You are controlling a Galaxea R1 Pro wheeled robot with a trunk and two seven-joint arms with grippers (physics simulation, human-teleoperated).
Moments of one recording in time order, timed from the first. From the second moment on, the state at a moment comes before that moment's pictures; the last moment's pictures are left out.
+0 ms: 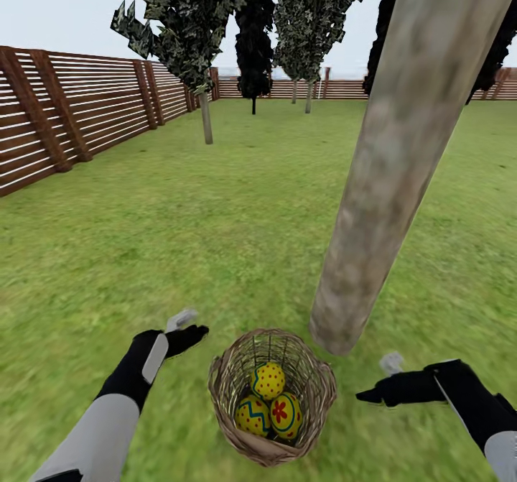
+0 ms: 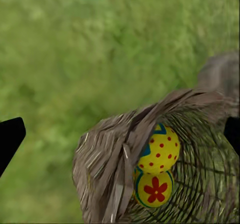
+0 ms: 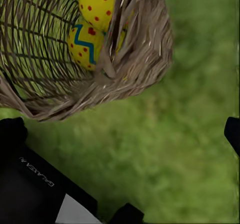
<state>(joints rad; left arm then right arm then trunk) -0.70 -0.07 0.24 -0.71 0.26 0.61 -0.02 -0.58 -0.35 -0.04 -0.70 0.26 0.56 1.07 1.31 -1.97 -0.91</state>
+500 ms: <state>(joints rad) -0.70 -0.07 0.23 -0.75 0.58 0.70 -0.02 -0.58 -0.27 0.17 -1.08 0.40 0.73 1.07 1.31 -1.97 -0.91</state>
